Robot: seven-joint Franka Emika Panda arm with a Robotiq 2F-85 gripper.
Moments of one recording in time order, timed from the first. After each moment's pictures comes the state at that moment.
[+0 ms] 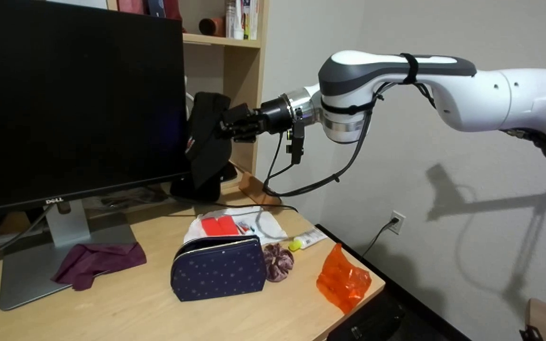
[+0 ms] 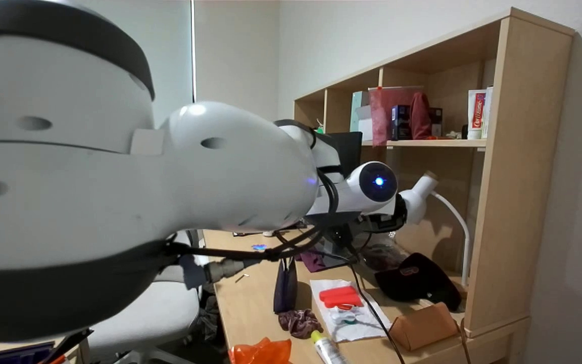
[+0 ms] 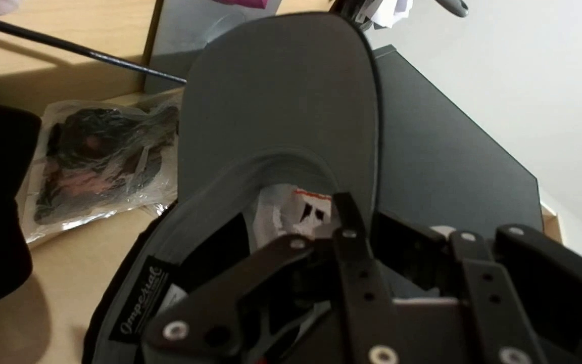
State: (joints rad) arm -1.15 1.34 1.38 -1.80 -0.15 2.76 -0.45
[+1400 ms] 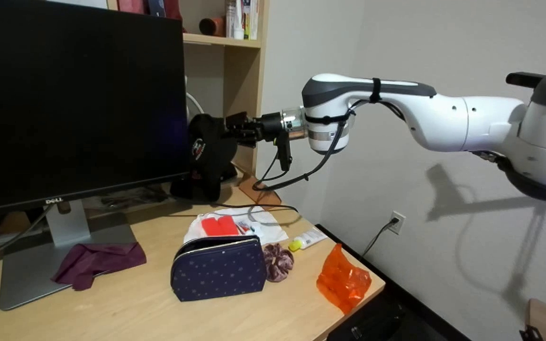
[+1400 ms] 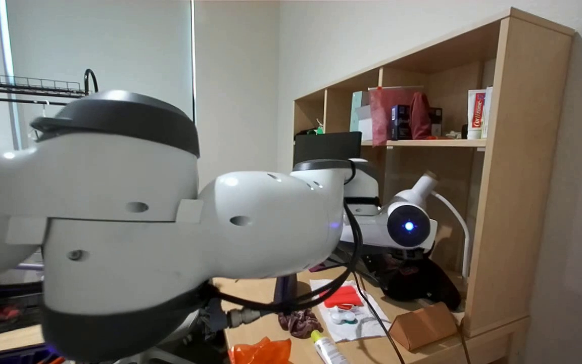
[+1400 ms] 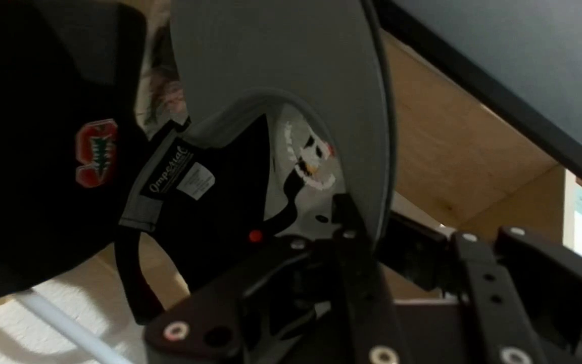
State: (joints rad) arm -1.00 1.49 1.34 -1.47 -0.02 2.82 -0.53
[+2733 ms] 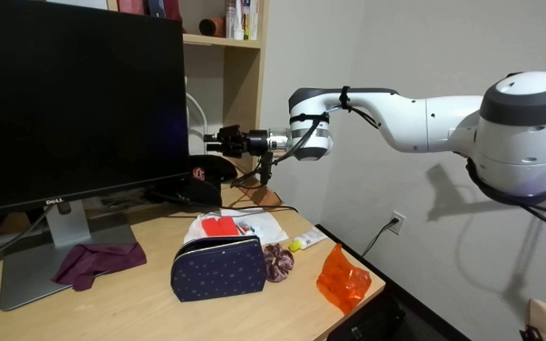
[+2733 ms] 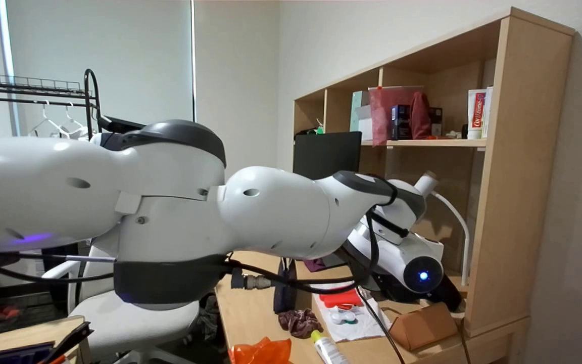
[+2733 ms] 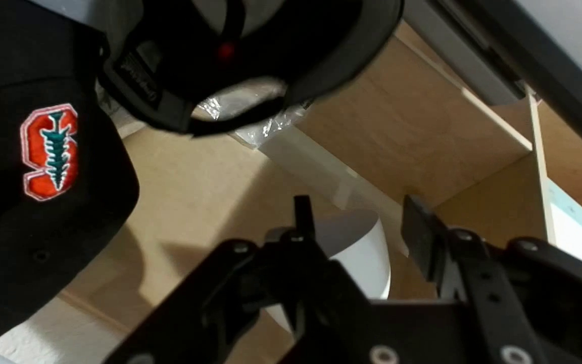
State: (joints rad) arm -0.73 1.46 1.12 -1.05 0.70 2.51 -1.11
